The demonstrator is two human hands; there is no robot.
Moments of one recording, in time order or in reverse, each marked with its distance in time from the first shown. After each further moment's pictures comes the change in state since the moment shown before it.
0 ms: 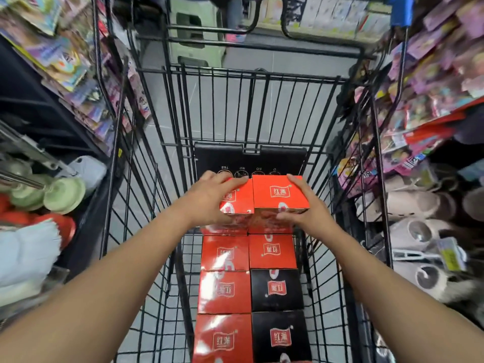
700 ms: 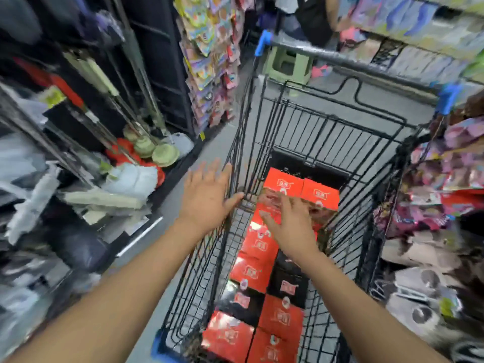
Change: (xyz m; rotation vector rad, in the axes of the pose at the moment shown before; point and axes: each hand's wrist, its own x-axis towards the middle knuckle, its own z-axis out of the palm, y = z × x) left_hand -0.235 0.089 -0.080 0.149 0.424 -0.647; right_hand -0.150 -0.162 0.081 -0.636 -0.016 -0.270
